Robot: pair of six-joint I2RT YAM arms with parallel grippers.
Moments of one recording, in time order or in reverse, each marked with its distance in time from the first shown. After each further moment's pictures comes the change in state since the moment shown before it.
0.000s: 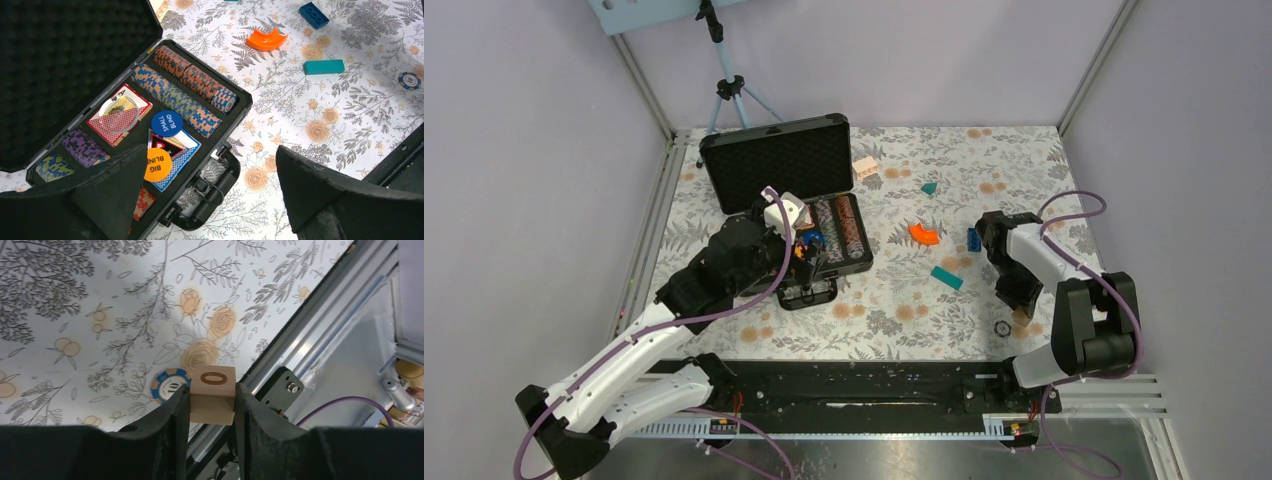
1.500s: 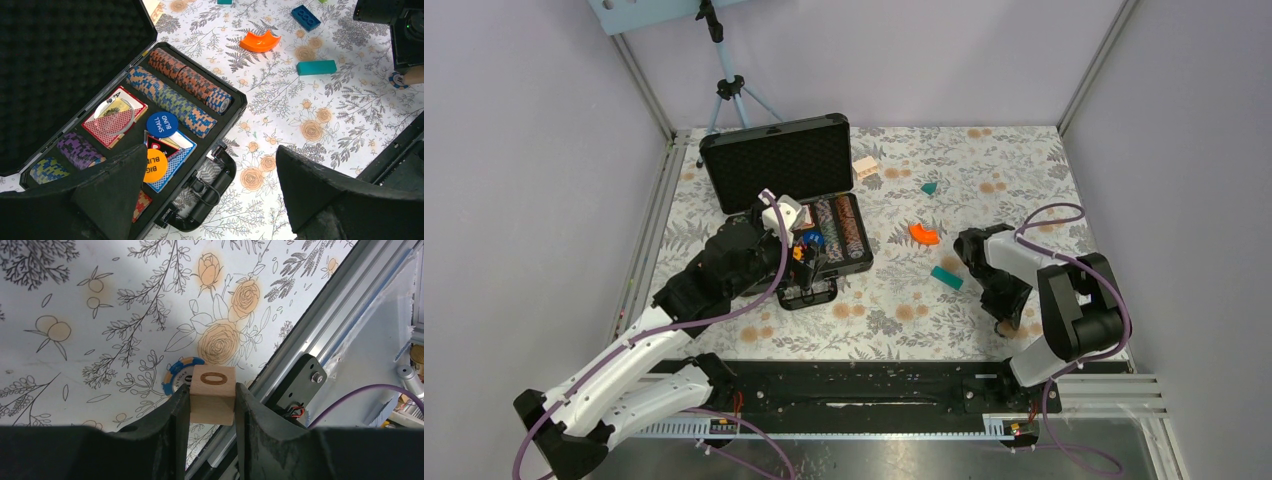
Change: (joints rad) left arm 0.000 -0.027 -0.019 0.010 0.024 -0.003; right arm 0.132 0.094 -0.082 0.028 -0.004 0.202
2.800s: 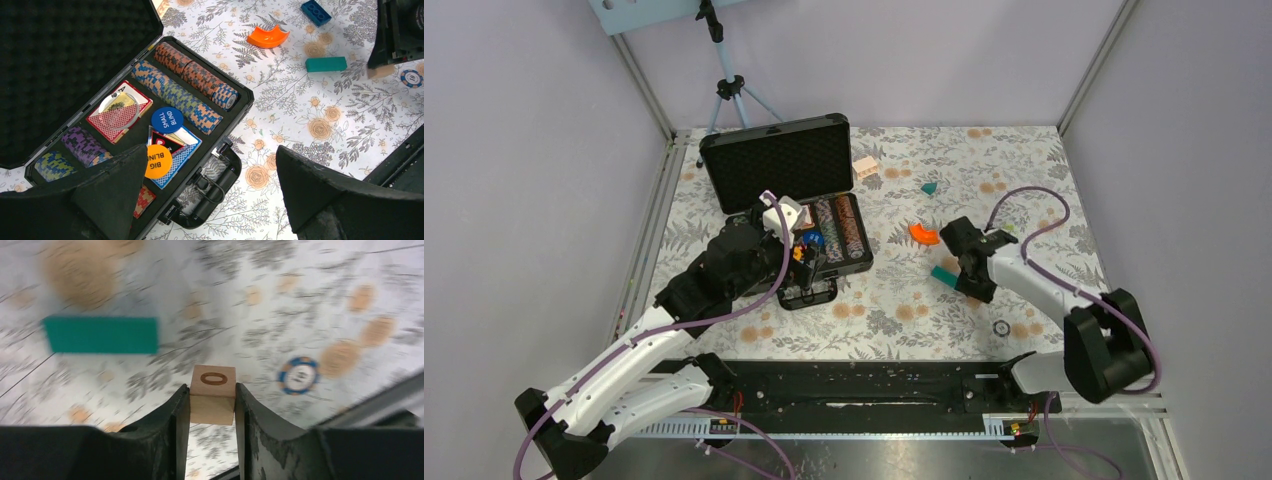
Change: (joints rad) left arm 0.000 0.002 -0.015 0.001 -0.025 0.004; right arm 0.149 -0.168 0.031 0.206 -0.074 -0.142
